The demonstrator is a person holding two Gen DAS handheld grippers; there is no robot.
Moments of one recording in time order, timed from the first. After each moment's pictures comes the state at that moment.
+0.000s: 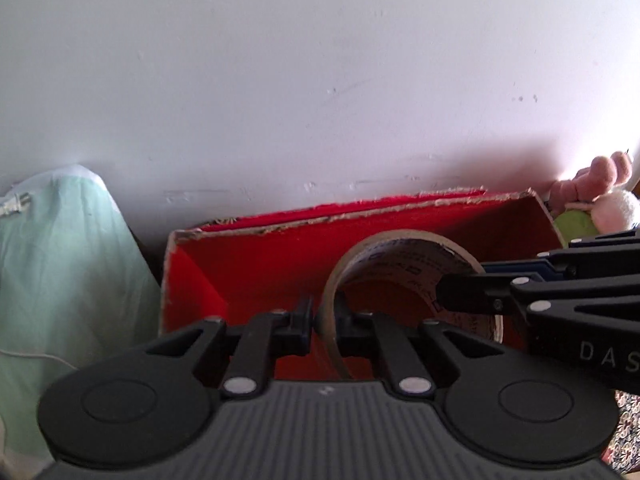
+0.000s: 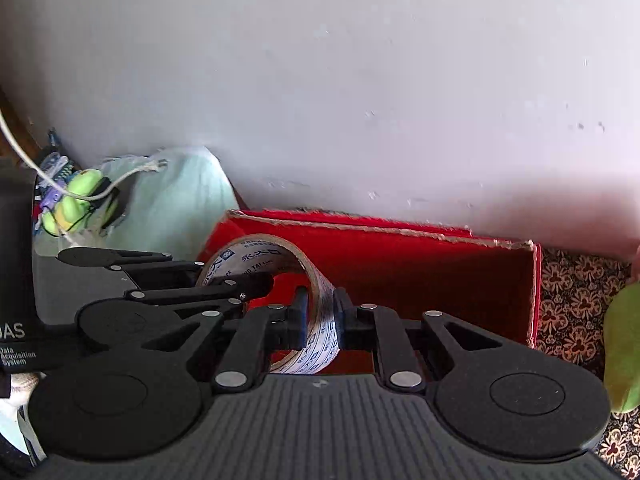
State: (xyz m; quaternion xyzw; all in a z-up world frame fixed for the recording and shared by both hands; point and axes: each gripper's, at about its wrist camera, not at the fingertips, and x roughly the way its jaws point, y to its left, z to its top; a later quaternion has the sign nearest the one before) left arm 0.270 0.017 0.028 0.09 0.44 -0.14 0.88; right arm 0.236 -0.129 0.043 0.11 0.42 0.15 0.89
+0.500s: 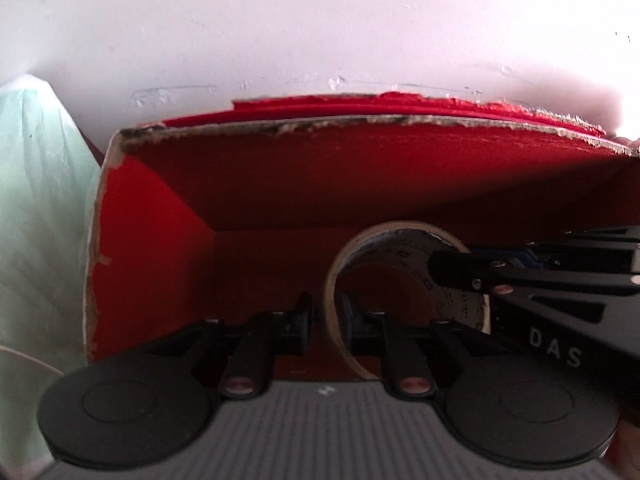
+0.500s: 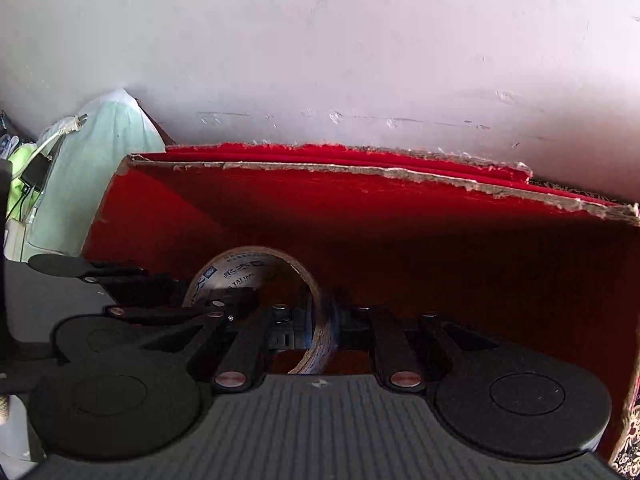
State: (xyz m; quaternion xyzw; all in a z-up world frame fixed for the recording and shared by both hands) left arm 0.325 0.039 -0.034 0.06 0.56 -0.13 0.82; right arm 0.299 -0.107 -0.030 0.12 0.51 0.12 0.84
